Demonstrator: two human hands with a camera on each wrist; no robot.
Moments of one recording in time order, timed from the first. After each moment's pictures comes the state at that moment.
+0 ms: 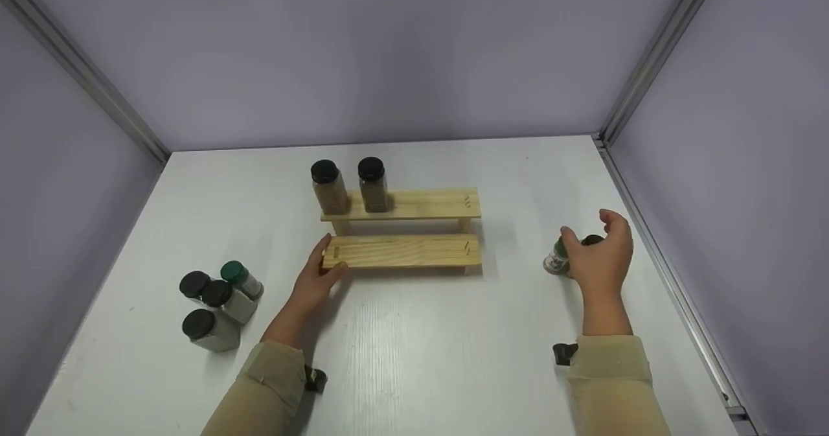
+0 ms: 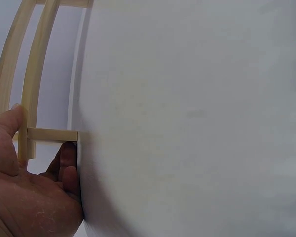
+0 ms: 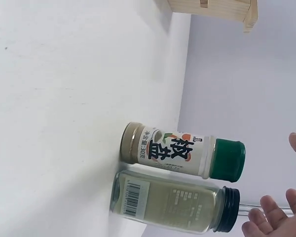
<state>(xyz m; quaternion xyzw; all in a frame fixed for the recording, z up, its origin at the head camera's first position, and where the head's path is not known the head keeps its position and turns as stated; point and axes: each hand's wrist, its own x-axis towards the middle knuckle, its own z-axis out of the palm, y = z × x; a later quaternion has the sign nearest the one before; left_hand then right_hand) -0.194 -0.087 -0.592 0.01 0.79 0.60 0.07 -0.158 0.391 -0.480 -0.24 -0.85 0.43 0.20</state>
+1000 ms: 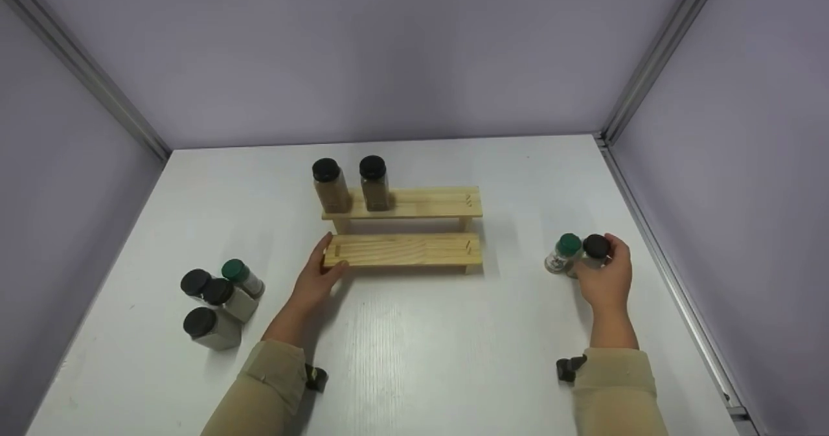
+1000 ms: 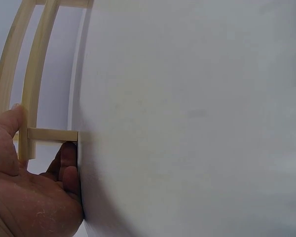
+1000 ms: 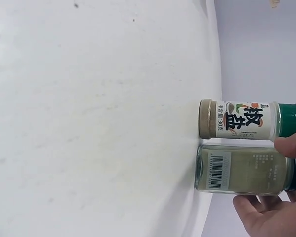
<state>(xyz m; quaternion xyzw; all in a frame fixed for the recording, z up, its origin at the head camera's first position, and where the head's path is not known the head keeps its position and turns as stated) -0.190 -0.085 -0.585 -0.01 0.78 0.61 0.09 -0.149 0.421 -0.527 -0.26 -0.83 0.47 0.11</state>
